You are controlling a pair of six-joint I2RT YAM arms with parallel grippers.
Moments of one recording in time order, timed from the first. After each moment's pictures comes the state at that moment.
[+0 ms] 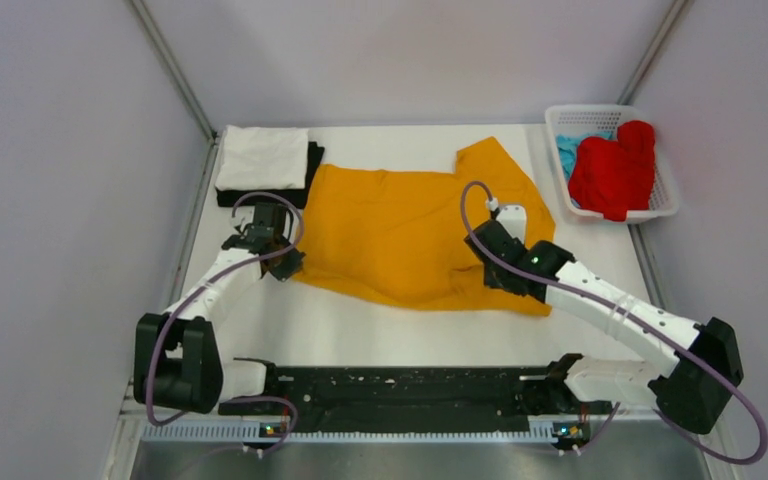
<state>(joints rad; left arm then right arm) -0.14 1.28 0.78 -0.56 -0.11 -0.89 0.79 1.15 0.92 -0.87 0.53 0.68</state>
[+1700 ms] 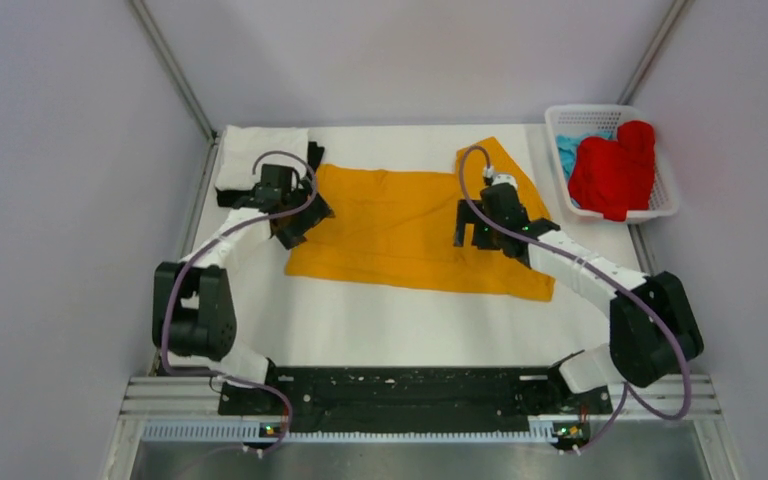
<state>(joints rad) -0.12 1.51 1.06 -0.45 0.05 -0.79 0.47 1.40 0.93 -0.31 0.22 0.42</state>
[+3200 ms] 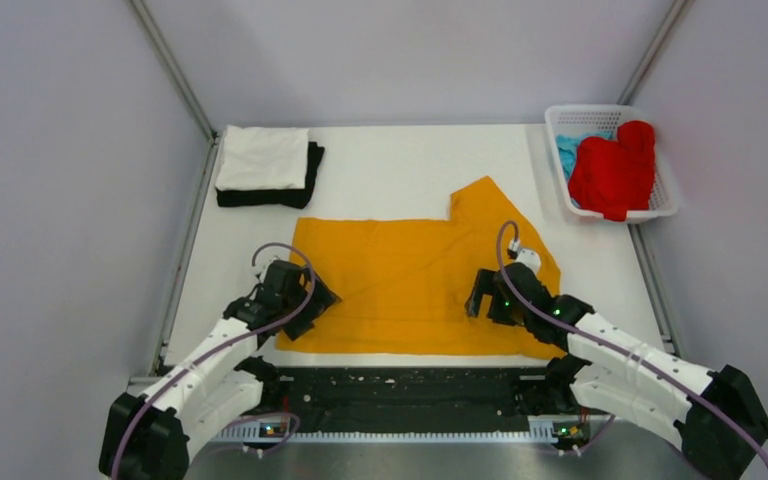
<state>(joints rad) -0.39 0.86 0.38 -0.48 0.00 -1.08 0.71 0.85 0.39 -0.43 0.22 0.79</state>
